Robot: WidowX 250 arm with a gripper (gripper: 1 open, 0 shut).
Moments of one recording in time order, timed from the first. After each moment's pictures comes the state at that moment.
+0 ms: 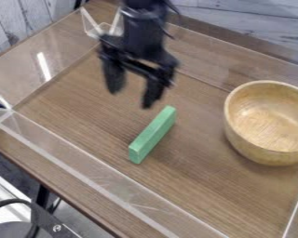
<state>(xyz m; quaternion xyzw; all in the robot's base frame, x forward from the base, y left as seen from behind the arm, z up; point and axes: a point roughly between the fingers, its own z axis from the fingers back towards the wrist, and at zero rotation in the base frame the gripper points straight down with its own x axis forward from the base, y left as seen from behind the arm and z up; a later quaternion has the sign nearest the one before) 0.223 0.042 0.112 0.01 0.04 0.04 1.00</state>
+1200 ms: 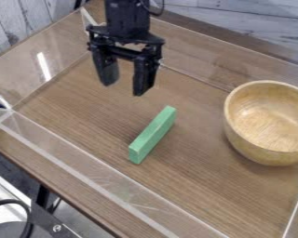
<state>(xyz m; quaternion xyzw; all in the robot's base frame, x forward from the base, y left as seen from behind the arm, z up) 0.232 0.051 0.111 -0.06 0.07 0.04 1.00</state>
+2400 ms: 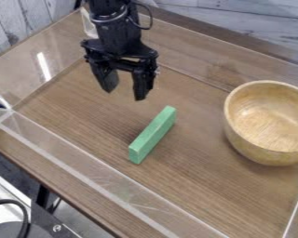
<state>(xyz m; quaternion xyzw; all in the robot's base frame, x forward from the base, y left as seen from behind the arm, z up) 0.245 0.058 0.092 -0.05 -0.05 0.07 1.00</state>
